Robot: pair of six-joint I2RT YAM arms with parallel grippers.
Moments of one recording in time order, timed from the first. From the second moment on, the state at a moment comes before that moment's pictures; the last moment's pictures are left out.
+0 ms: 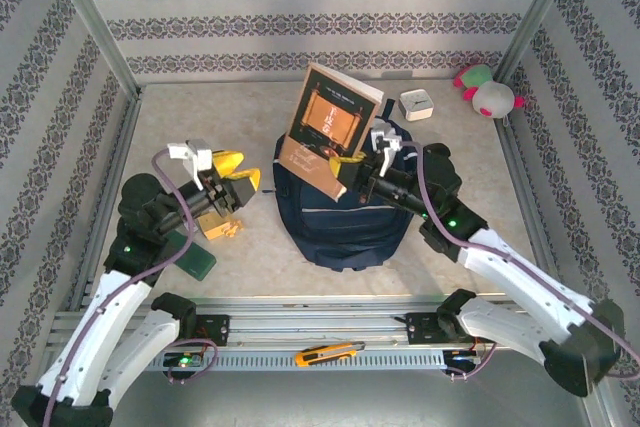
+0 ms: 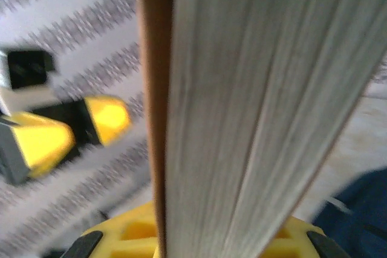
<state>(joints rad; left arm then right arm) -0.28 0.66 0.74 -0.09 0.58 -0.26 0.64 0.94 0.78 0.13 -0.40 0.40</state>
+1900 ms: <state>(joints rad) -0.58 0.90 0.76 0.02 0.76 0.07 0.31 0.27 0.36 -0.05 -0.63 0.12</state>
